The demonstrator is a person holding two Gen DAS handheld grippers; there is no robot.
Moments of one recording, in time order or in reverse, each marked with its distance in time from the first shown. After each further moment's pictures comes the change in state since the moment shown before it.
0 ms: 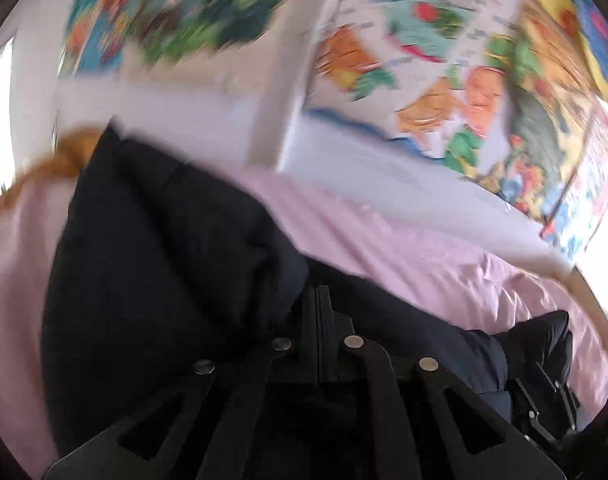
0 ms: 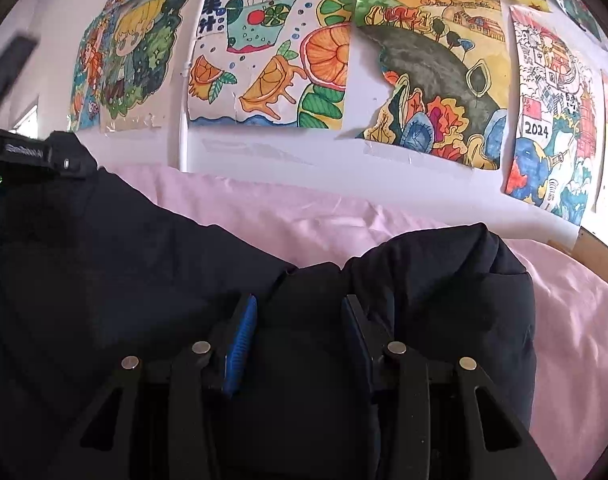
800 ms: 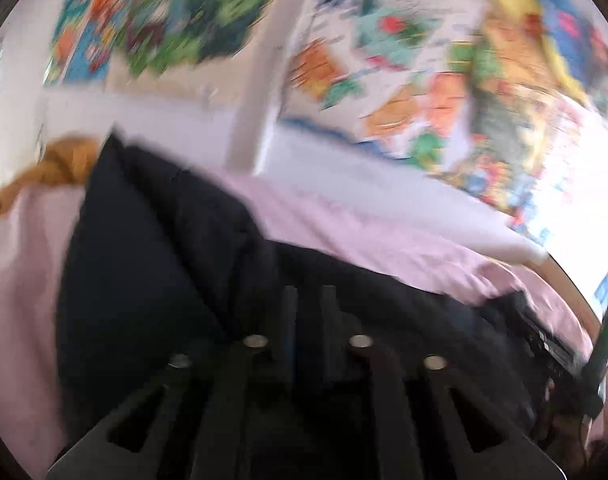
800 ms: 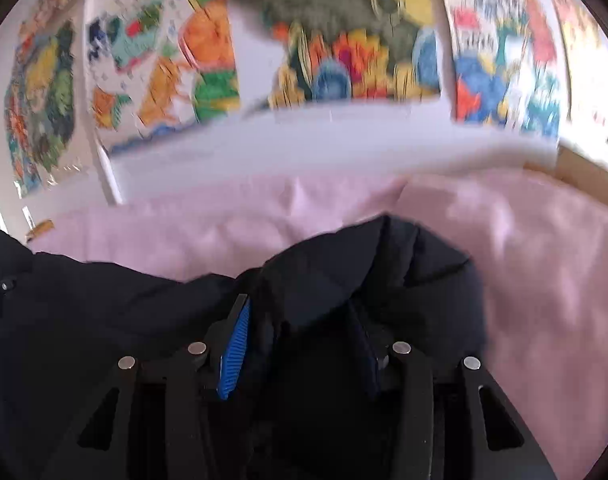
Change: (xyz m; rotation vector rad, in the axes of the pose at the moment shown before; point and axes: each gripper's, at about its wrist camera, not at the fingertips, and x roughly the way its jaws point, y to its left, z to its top) left arm -0.050 -0.013 -0.006 0.114 -0.045 -0.122; right arm 0.002 -0.071 0.022 0.227 0.069 -0.032
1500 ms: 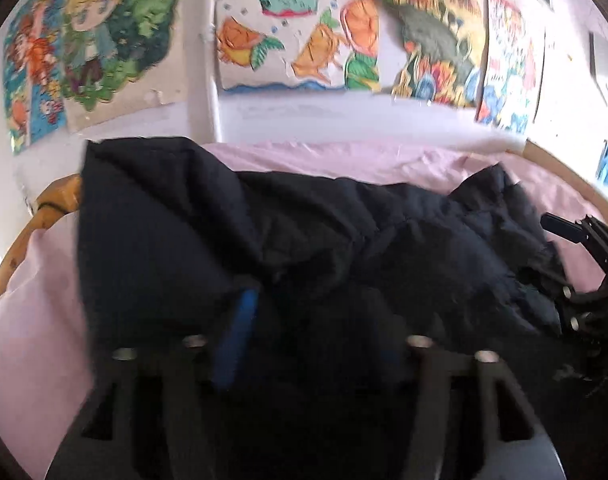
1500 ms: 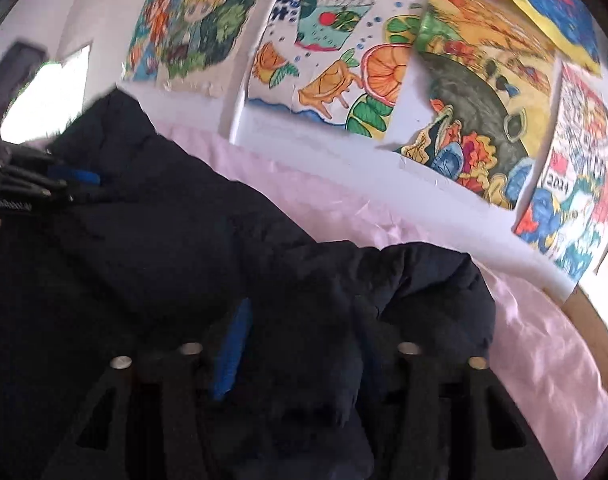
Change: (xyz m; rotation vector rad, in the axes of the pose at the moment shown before) left arm -0.026 -0.031 -0.047 0.267 0.136 0.043; right arm -0.067 0.069 -0.034 -0.432 -0.005 0.097
